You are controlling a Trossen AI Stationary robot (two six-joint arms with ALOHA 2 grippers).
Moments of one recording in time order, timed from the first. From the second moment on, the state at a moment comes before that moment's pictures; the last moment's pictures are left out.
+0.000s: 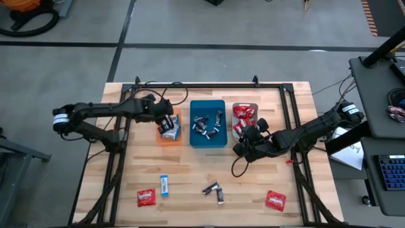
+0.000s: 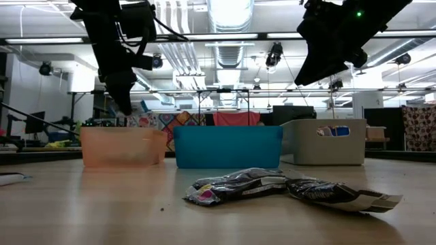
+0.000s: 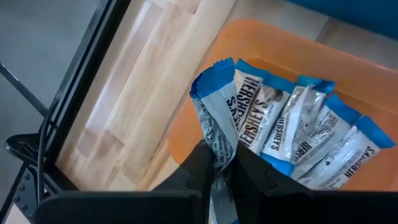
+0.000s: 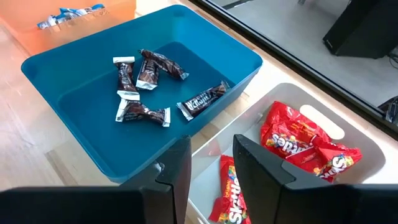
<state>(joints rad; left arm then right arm) 0.27 1.29 0.91 -0.86 -0.43 -0.16 0.32 1.36 0.86 -0.57 0.86 0.80</state>
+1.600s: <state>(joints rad) -0.32 1.22 0.92 -0.51 -0.63 -0.43 0.32 1.36 0.86 -0.56 0.56 0.80</state>
